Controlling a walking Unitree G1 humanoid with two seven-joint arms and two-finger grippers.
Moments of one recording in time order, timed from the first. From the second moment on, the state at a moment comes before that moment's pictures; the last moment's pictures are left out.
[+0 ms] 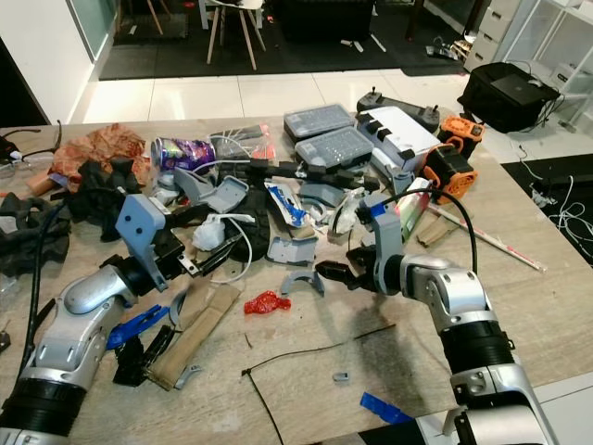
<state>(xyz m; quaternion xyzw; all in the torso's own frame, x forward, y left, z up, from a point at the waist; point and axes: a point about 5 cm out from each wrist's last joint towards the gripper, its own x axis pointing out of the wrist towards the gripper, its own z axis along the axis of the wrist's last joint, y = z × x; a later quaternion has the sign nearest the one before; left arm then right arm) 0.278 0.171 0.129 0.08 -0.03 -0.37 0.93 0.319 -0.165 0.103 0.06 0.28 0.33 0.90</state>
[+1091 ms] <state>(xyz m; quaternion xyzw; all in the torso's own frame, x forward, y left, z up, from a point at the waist) 0.272 0.157 0.135 0.09 -0.03 -0.40 0.91 0.349 -0.156 0.100 0.09 0.28 0.39 0.88</state>
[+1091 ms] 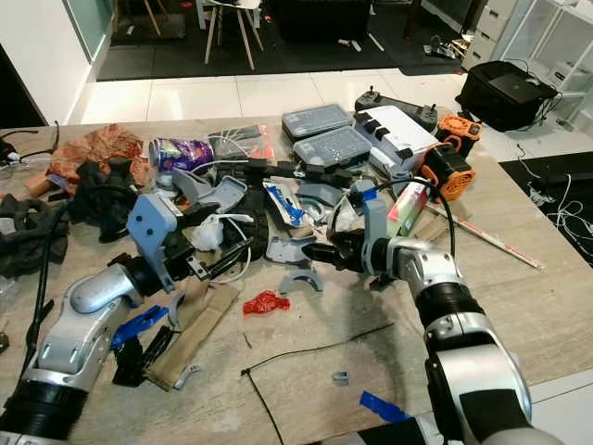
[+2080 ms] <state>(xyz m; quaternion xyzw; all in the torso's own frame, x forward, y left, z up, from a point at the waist) 0.268 0.154 0.140 0.09 -0.03 -0.40 0.91 0.347 -0.143 0.110 0.08 0.28 0.49 0.82</state>
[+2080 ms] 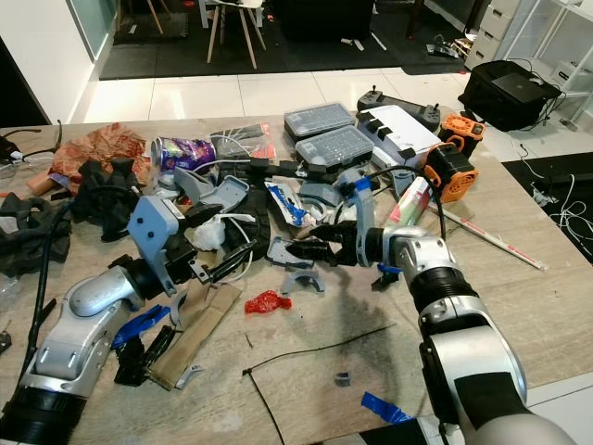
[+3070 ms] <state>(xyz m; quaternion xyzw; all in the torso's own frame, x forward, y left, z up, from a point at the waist) 0.266 0.150 0.136 0.09 -0.02 -0.41 0.91 0.352 -0.150 0.106 0.08 0.30 0.44 0.85</state>
